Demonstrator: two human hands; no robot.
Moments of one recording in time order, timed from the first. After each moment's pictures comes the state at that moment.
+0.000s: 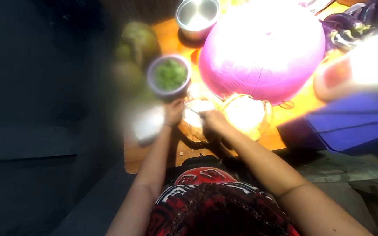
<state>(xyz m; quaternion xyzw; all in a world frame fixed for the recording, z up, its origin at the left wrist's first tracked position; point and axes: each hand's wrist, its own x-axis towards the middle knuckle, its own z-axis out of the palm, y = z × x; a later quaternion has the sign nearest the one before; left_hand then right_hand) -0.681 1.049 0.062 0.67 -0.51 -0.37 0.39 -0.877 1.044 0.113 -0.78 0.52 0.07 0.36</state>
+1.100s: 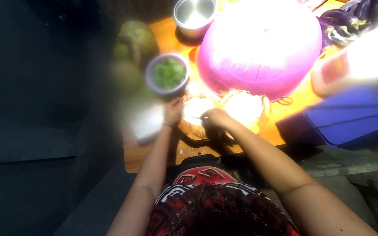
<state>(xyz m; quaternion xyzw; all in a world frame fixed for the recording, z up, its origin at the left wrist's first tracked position) -0.681 1.054 0.057 0.66 -0.52 -0.36 0.40 -0.889 1.035 0.114 -0.78 0.48 0.12 0.38</state>
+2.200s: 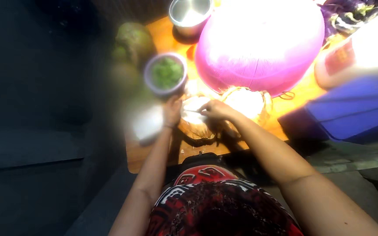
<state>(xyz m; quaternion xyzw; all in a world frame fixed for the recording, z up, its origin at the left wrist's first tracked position) -0.689 1.060 0.064 0.70 -0.49 -0.34 0.39 -0.909 1.006 0.086 -0.81 0.39 -0.01 0.43</state>
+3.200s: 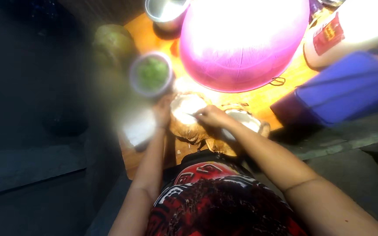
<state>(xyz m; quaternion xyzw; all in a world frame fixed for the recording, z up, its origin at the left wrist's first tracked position) -0.693 1.044 0.039 0.64 -0.51 -0.33 0.47 -0.928 1.044 0.078 -0.74 0.45 -0.10 0.48</state>
